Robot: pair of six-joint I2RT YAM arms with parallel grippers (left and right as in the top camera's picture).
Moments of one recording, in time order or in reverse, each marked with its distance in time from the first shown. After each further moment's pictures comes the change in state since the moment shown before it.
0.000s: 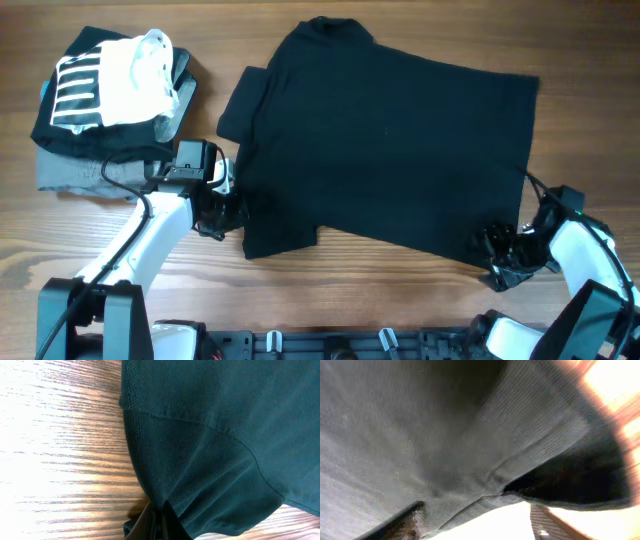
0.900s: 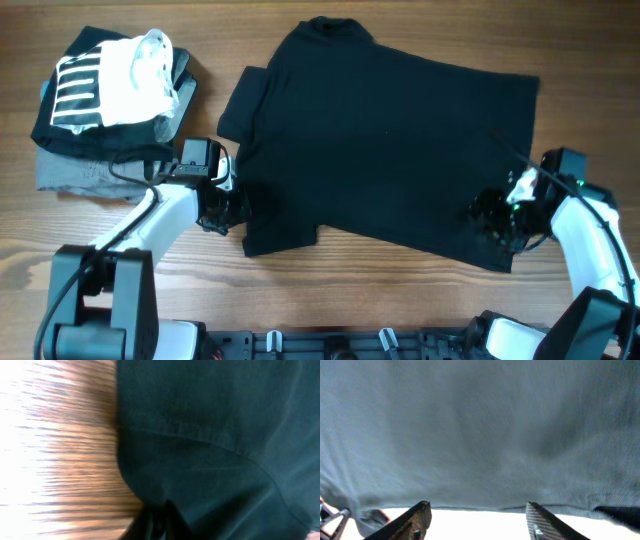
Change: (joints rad) left arm 0.000 0.122 -0.011 0.126 -0.007 -0.003; right arm 0.141 0.003 0.171 -0.063 -0.096 -0.358
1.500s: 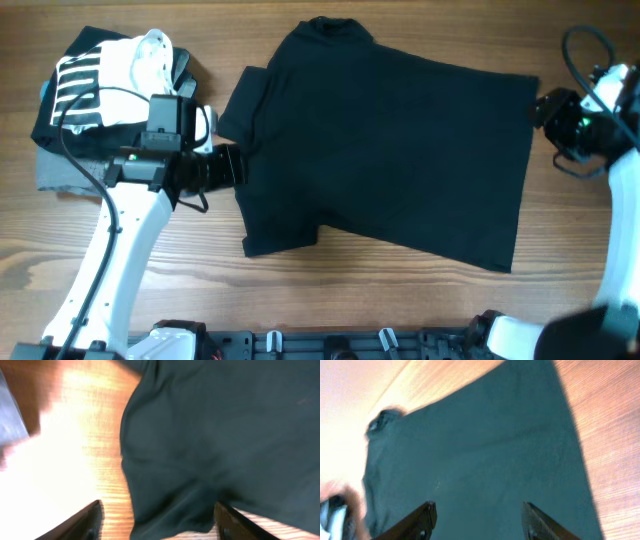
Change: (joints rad) left arm -0.002 -0.243 0.338 -0.367 -0.132 0.075; right arm -0.061 0.054 0.583 0.027 0.003 -0.010
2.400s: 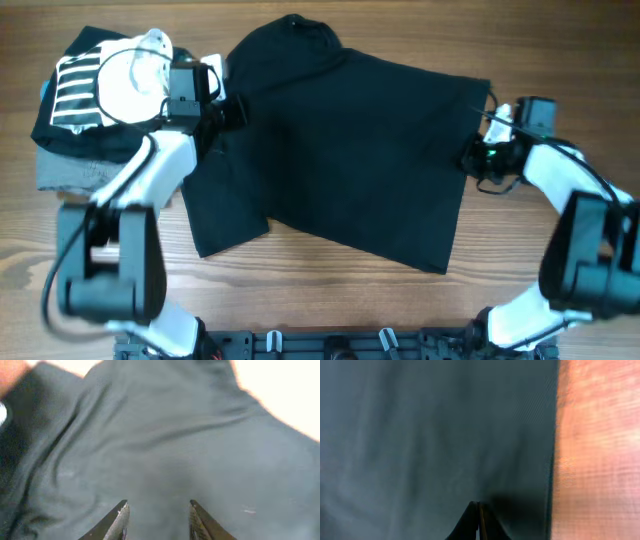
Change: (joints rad) left arm 0.019 0.376 0.030 0.741 0.035 0.027; right arm 0.216 0.372 -0.362 0.521 -0.002 -0.022
